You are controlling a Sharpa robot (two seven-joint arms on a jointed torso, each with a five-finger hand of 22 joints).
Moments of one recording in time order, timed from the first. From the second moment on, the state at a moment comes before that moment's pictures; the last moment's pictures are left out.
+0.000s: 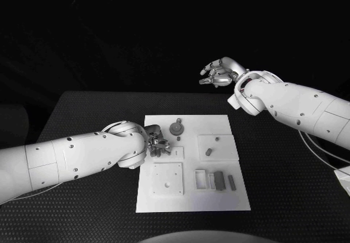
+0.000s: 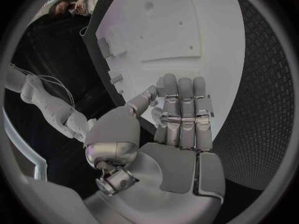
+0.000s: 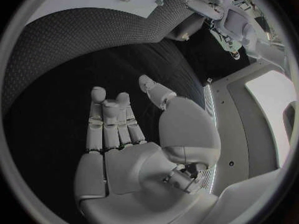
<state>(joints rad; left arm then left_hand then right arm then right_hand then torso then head) 1.30 -0.58 -0.24 1.45 -1.03 -0.15 -0.55 0.87 0.05 0.68 -0.28 0.05 1.08 0.11 0.35 0.74 1.39 -0.03 0.45 0.59 1.16 -0.03 0.65 0.90 0.01 1.06 -0.13 0.27 1.20 1.31 -0.62 0.02 1.06 -0.98 -0.35 0.11 1.06 -0.16 0.64 -0.22 0.05 0.80 0.17 0.27 0.47 0.86 0.07 1.12 0.84 1.03 -0.04 1.41 0.82 0.25 0.96 0.08 0.82 1.31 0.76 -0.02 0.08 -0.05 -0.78</state>
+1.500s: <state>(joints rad) 1.28 -0.57 -0.23 1.45 -1.08 -0.17 -0.56 0.87 0.05 0.68 -0.28 0.05 1.08 0.11 0.35 0.74 1.39 -0.03 0.45 0.59 1.16 -0.03 0.66 0.88 0.01 1.07 -0.13 0.27 1.21 1.31 -0.62 0.02 1.06 -0.98 -0.34 0.11 1.06 -0.16 0.64 -0.22 0.05 0.80 0.18 0.27 0.47 0.86 0.07 1.13 0.83 1.03 -0.04 1.41 0.82 0.25 0.96 0.08 0.82 1.31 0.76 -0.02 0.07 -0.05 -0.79</state>
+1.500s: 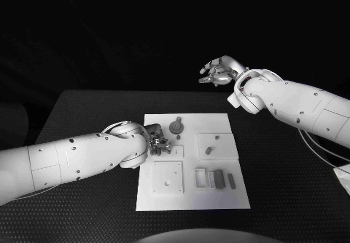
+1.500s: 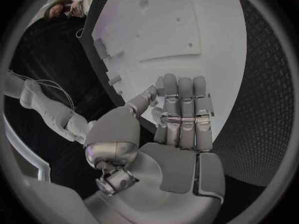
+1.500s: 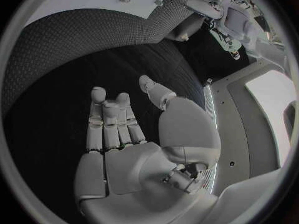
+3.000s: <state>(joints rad) 1.28 -0.56 -0.23 1.46 -1.13 -0.15 -0.56 0.87 -0.05 0.66 -0.24 0.05 1.11 0.08 0.33 0.75 1.39 -0.04 0.45 0.57 1.14 -0.02 0.69 0.83 0.01 1.07 -0.13 0.25 1.22 1.31 -0.63 0.02 1.06 -0.98 -0.34 0.11 1.06 -0.16 0.63 -0.21 0.05 0.80 0.17 0.27 0.47 0.86 0.07 1.13 0.83 1.03 -0.04 1.41 0.81 0.25 0.96 0.08 0.82 1.31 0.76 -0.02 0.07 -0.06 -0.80</state>
